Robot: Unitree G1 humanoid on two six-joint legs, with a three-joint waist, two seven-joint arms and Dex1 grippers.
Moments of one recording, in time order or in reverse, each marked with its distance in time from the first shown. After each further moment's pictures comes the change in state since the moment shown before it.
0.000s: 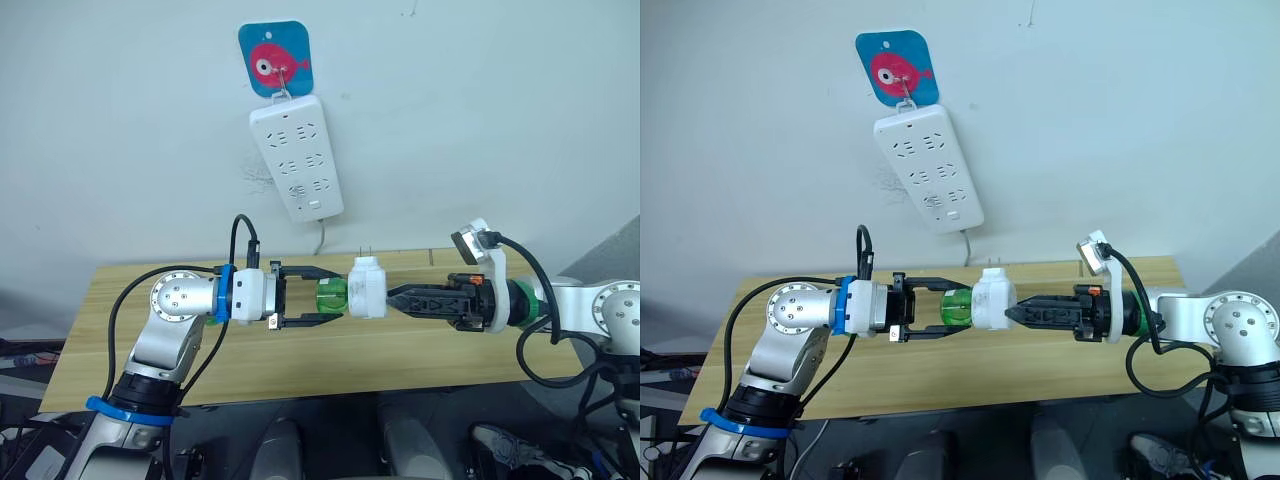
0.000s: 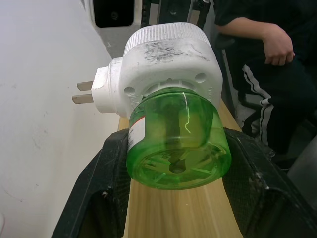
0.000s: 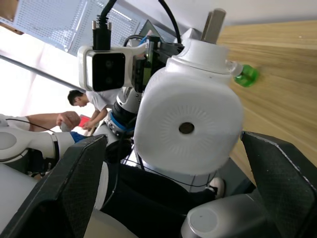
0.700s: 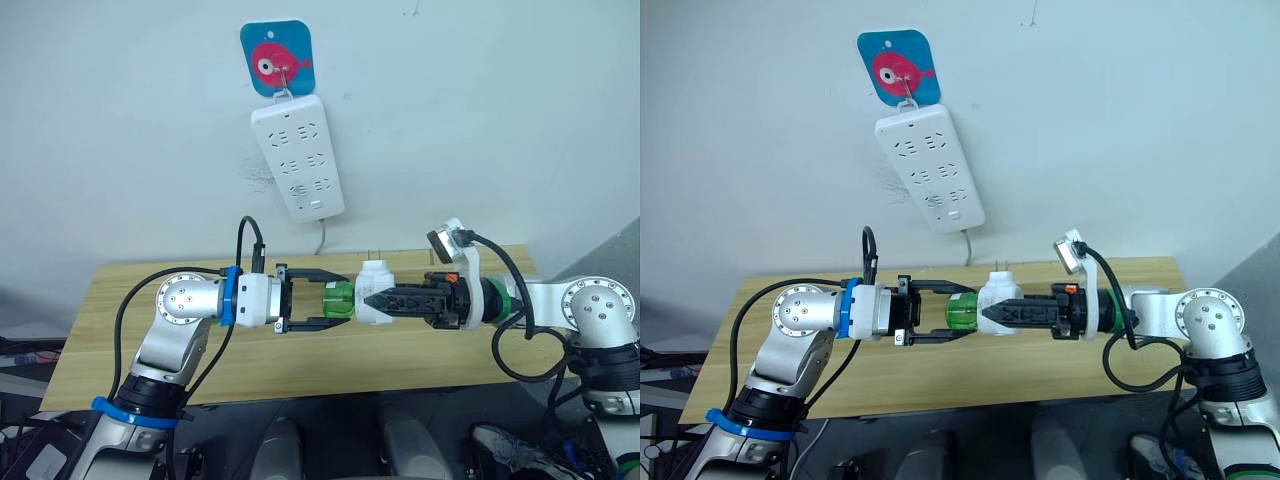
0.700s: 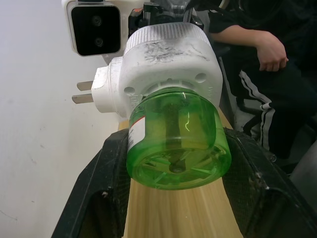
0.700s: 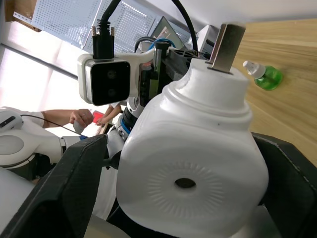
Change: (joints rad) left arm 0.005 -0.014 -0.019 -0.032 -0.005 -0.023 -0.005; right arm -0.051 0.102 0.039 0.022 -0.026 0.021 -0.034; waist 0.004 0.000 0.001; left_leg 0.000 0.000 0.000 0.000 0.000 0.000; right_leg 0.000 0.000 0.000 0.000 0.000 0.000
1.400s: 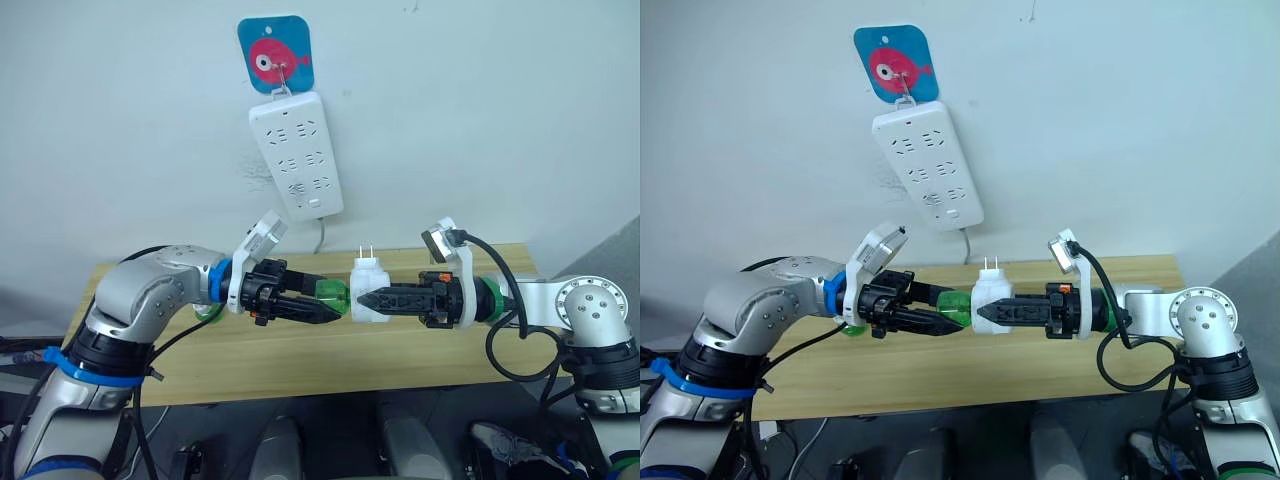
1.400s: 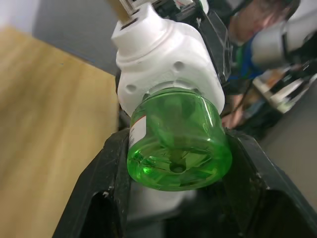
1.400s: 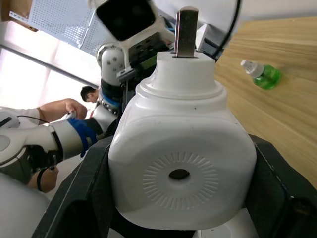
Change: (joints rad) left arm -0.238 0.210 -0.021 -0.054 -0.539 1.259 0.037; right arm -0.007 0.025 0.004 -0.020 -0.002 0.010 -0.019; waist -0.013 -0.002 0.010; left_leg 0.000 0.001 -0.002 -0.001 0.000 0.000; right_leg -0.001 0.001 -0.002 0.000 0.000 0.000
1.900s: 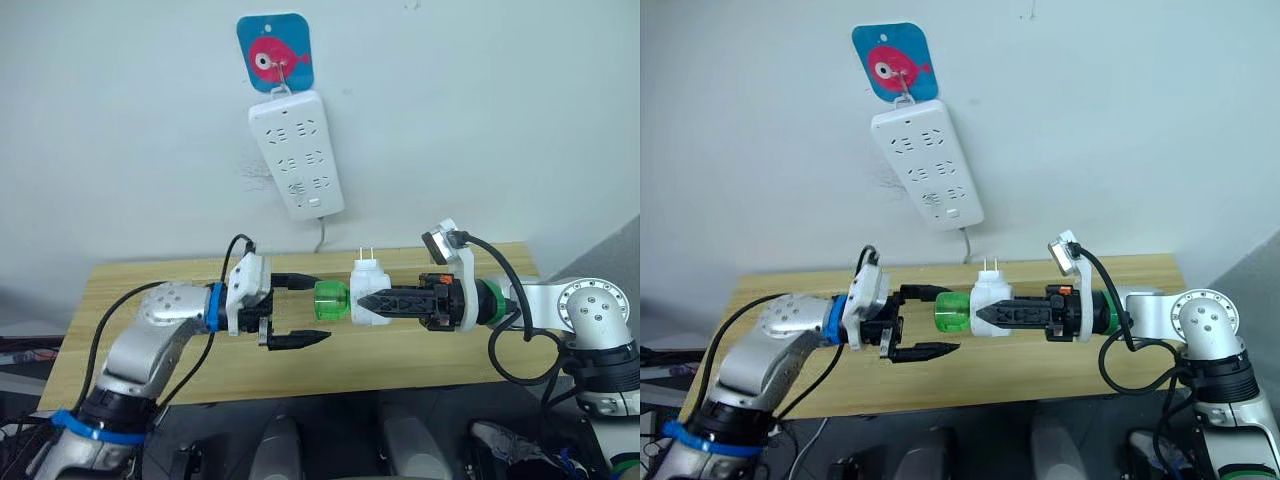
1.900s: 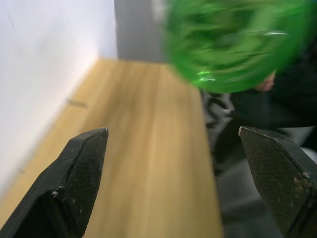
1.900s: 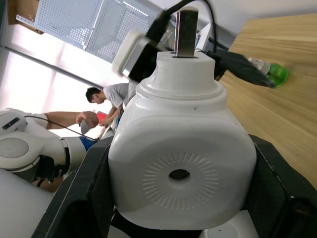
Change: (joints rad) left arm 0.359 -0.145 0.065 -0.025 0.451 -0.930 0.036; right arm 0.010 0.000 -0.004 -0.001 0.040 -0.009 -0.028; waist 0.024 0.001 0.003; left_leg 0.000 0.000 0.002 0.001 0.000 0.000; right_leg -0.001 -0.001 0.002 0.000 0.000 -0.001
